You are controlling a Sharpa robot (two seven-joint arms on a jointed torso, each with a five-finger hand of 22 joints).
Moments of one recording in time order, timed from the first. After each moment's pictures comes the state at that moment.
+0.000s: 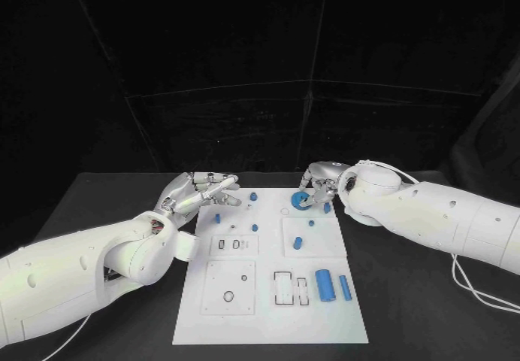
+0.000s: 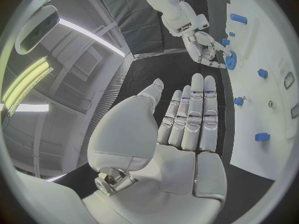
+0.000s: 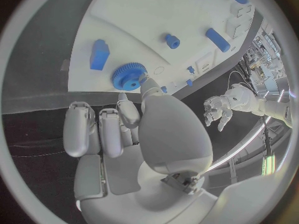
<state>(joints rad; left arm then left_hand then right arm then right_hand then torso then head) 1.21 -0.87 -0.09 1.56 -0.07 -0.27 0.52 1.28 -0.02 0.17 0.08 0.05 0.95 0.21 0.13 0.07 1.06 0.15 0.12 0.07 1.19 0.09 0.25 0.26 0.18 1.01 0.20 0.32 0.11 1.29 -0.62 -0.01 1.19 -1.53 -0.10 -0.22 1.37 -0.08 0.00 0.18 0.23 0.85 0.16 0.15 0.07 1.36 0.06 1.20 1.17 1.46 -0.01 1.46 1.31 0.07 1.40 0.10 1.45 1.27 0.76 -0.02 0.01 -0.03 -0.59</state>
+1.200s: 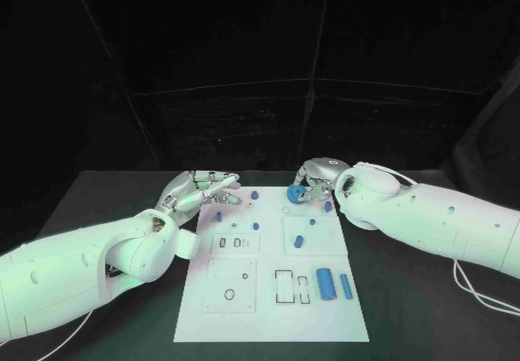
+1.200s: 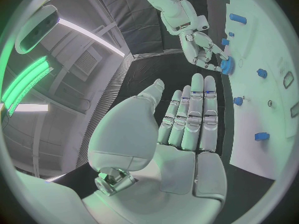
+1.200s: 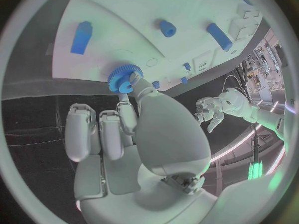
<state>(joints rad) 1.21 -0.87 -0.09 1.56 -0.07 -0.27 0.51 1.28 -0.02 0.18 0.08 0.05 0.95 0.21 0.13 0.07 1.06 0.15 0.12 0.07 1.19 0.09 0.25 0.26 0.18 1.01 0.20 0.31 0.11 1.27 -0.62 -0.01 1.24 -1.60 -0.22 -0.18 1.45 0.00 0.15 0.07 0.16 0.95 0.14 0.22 0.08 1.39 0.04 1.27 1.27 1.47 -0.03 1.49 1.31 0.07 1.43 0.07 1.48 1.31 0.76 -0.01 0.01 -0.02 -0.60</state>
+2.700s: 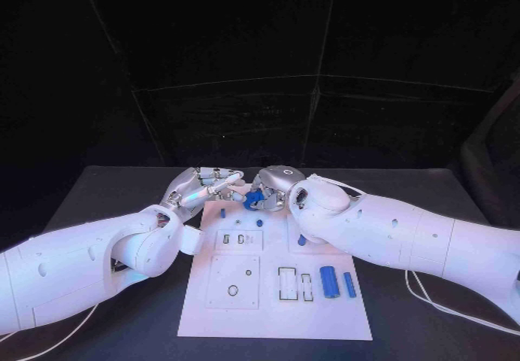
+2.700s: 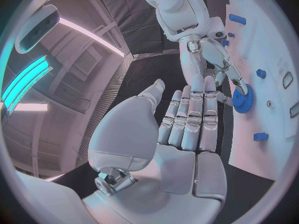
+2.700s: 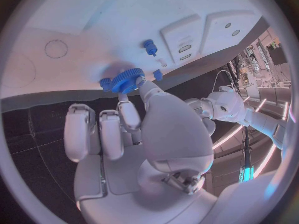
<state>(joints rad) 1.21 -0.87 -0.09 1.56 -0.07 -0.26 0.51 1.29 -0.01 0.18 0.07 0.05 0.95 0.21 0.12 0.07 1.06 0.15 0.12 0.07 1.19 0.09 0.25 0.26 0.18 1.01 0.20 0.31 0.11 1.23 -0.39 -0.03 1.20 -1.63 -0.31 -0.24 1.34 -0.05 0.21 0.10 0.21 0.96 0.15 0.16 0.07 1.38 0.06 1.21 1.23 1.47 -0.03 1.48 1.31 0.07 1.43 0.08 1.48 1.31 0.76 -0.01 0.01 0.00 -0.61</state>
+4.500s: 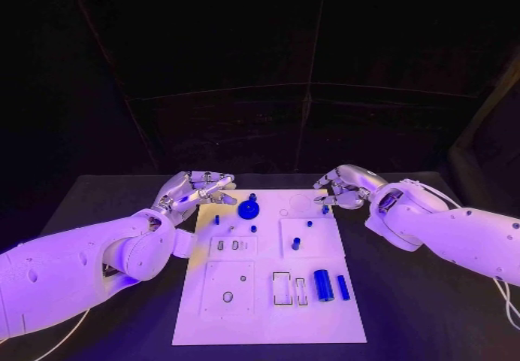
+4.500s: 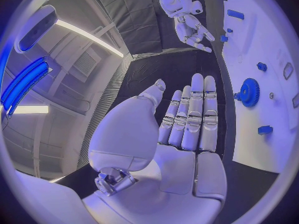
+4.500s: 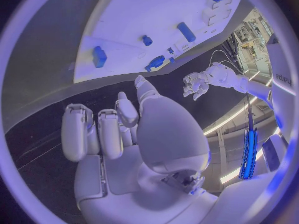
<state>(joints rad) 1.21 -0.89 -0.09 1.54 -0.07 -0.26 0.51 1.29 -0.01 0.19 0.07 0.05 0.95 0.21 0.12 0.07 1.06 0.15 0.11 0.07 1.19 0.09 0.25 0.26 0.18 1.01 0.20 0.31 0.11 1.23 -0.84 -0.03 1.37 -1.29 -0.39 0.01 1.37 -0.03 0.01 0.12 0.24 0.90 0.16 0.08 0.07 1.34 0.07 1.16 1.19 1.47 -0.01 1.47 1.31 0.05 1.42 0.11 1.47 1.31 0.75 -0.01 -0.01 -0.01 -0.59</state>
